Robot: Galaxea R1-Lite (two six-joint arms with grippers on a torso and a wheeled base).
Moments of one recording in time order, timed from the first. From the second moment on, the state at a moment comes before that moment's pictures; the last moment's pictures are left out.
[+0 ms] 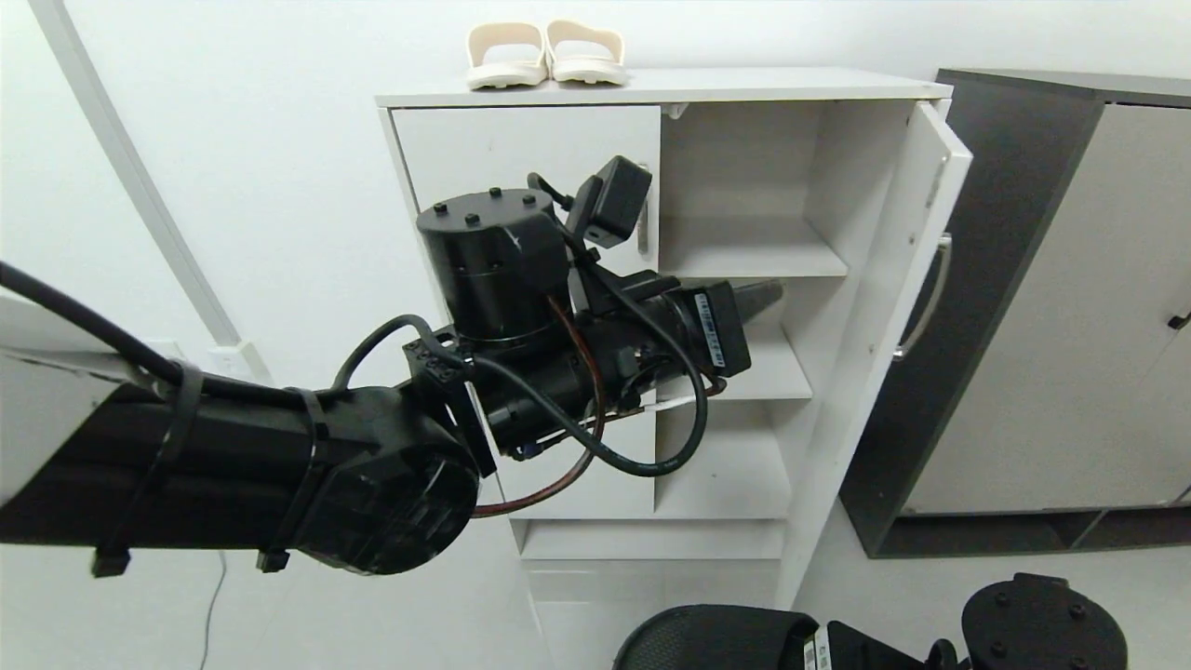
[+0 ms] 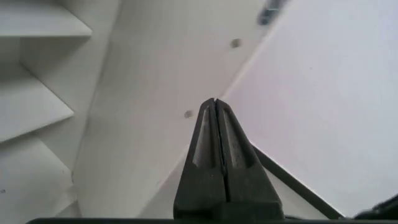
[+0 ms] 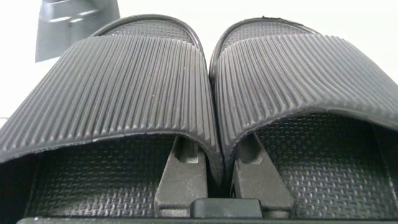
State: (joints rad) left arm -0.77 1.85 -1.12 -0.89 -0.29 -0.42; right arm 0.96 1.69 -0.23 -1.04 0.34 -0.13
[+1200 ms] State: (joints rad) left arm -0.29 0.84 -0.62 -0.18 0.53 -0.10; right arm 0.73 2.07 -0.86 -1.03 -0.65 0.03
